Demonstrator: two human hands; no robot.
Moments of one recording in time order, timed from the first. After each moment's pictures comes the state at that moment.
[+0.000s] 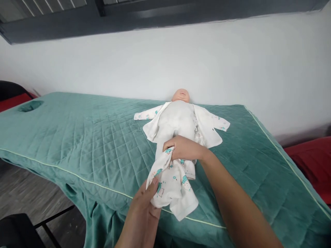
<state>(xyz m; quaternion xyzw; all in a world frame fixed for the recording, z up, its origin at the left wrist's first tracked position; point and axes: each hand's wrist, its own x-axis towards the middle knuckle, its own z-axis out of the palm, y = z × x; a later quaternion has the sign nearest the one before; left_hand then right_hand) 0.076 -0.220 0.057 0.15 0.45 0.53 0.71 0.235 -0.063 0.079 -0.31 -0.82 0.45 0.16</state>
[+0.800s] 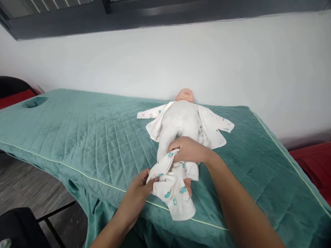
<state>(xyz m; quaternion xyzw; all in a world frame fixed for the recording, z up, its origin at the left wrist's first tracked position) 0.027 -0.200 0.024 0.38 0.56 0.39 0.63 0.237 -0.071 0.084 -0.35 -0.83 0.42 0.14</state>
